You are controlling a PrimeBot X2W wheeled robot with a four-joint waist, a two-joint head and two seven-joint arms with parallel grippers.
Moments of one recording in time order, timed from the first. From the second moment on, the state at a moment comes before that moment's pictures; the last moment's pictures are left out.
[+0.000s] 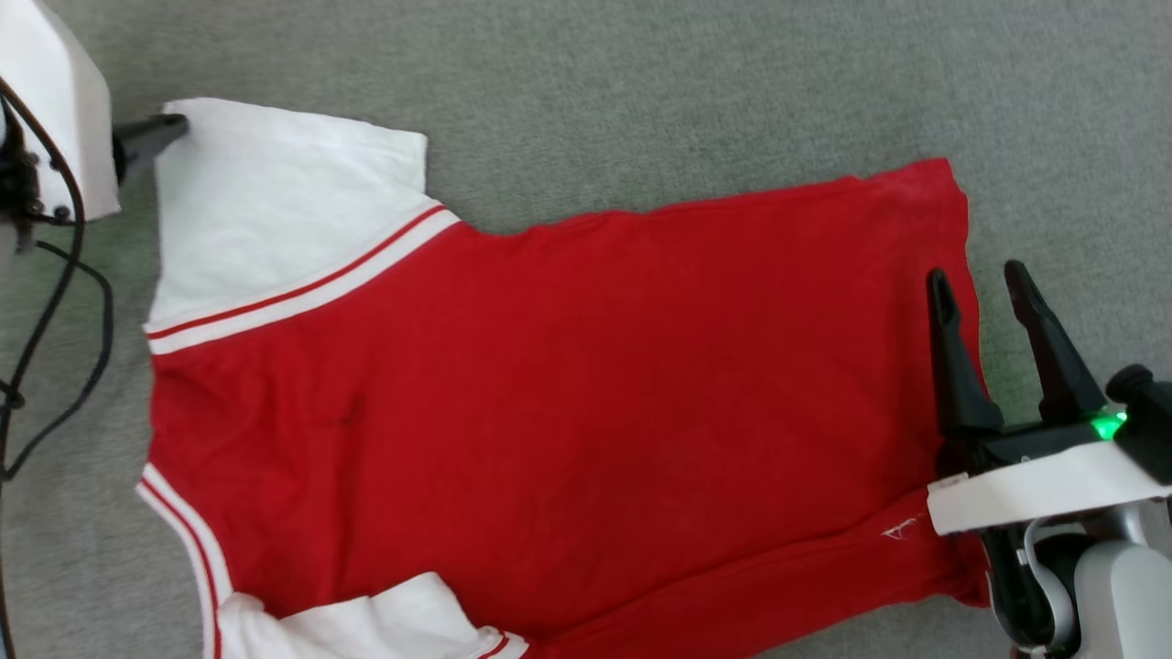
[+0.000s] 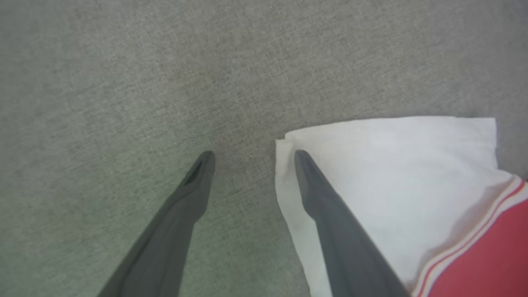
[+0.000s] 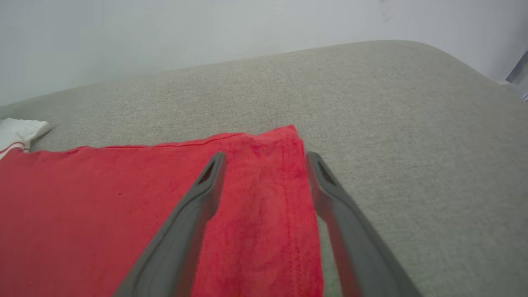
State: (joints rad) left arm -1.02 0.76 -0.45 0.29 -0.87 -0.06 0.96; right arm -0.15 -0.06 -0.01 -0.13 0.26 0.13 -0.07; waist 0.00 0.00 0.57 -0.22
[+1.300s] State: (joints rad) left arm -0.93 0.74 -0.53 0.14 -0.85 -0.13 0.61; right arm -0.32 -0.30 -0.01 -0.16 0.33 0.13 0.50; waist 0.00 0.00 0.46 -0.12
